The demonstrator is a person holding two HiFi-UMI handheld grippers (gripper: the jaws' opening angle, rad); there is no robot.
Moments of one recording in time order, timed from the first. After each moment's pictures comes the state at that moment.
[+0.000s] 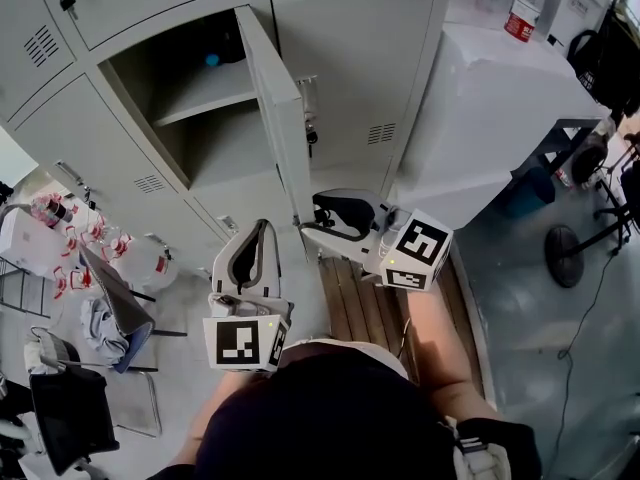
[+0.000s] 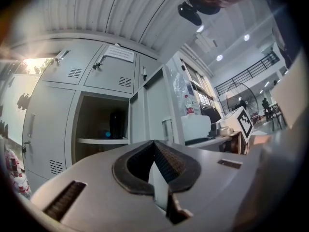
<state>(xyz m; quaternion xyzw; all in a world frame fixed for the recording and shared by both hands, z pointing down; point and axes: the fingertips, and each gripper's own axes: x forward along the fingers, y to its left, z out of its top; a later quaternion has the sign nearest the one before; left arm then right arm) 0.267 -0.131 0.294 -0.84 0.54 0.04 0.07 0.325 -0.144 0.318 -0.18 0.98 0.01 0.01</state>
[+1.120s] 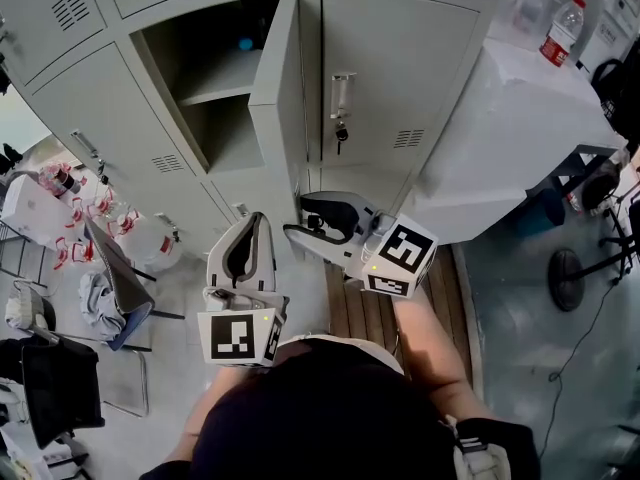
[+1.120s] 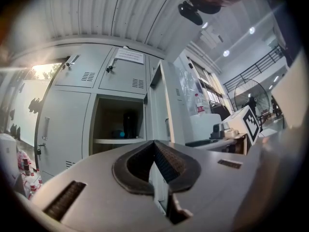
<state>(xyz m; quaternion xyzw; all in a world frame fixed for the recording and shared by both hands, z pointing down) 0.221 -0.134 0.293 -0.80 0.59 0.04 0.06 0.262 -0.142 0.316 -0.14 0.99 0.00 0.02</state>
